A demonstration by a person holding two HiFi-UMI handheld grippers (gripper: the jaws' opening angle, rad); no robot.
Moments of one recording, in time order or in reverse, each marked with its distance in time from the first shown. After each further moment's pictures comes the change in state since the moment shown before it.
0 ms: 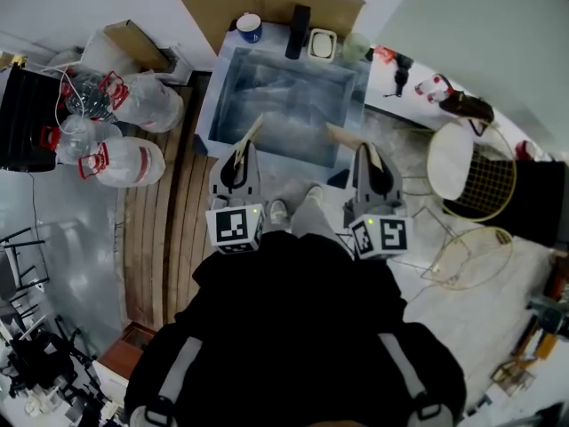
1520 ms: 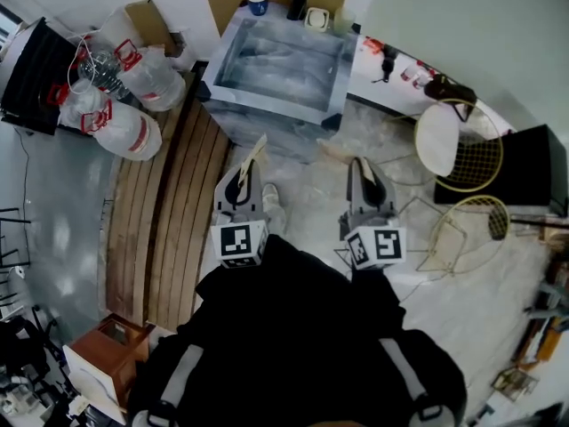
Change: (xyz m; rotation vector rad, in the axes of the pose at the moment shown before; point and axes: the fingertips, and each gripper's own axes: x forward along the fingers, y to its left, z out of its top) left arm -0.240 -0.079 -0.076 -0.014 -0.047 0.033; right arm -0.237 0.082 -0.032 -0.046 -0.031 0.058
